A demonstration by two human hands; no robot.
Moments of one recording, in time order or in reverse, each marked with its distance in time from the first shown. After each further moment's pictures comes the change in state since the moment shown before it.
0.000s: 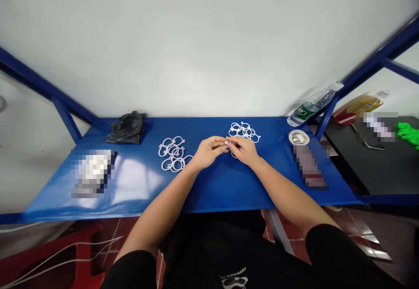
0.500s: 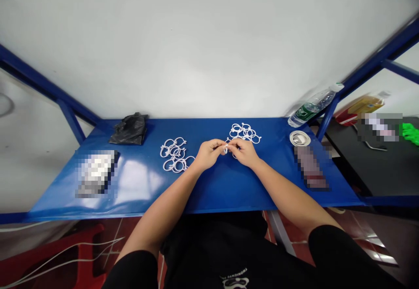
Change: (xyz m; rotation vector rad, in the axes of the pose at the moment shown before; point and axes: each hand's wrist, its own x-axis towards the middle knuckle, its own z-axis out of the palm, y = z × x) left_hand 0.001 -0.005 -0.002 0.313 0.067 0.133; right_hand 0.000 -0.002 0.000 0.157 -0.093 0.112
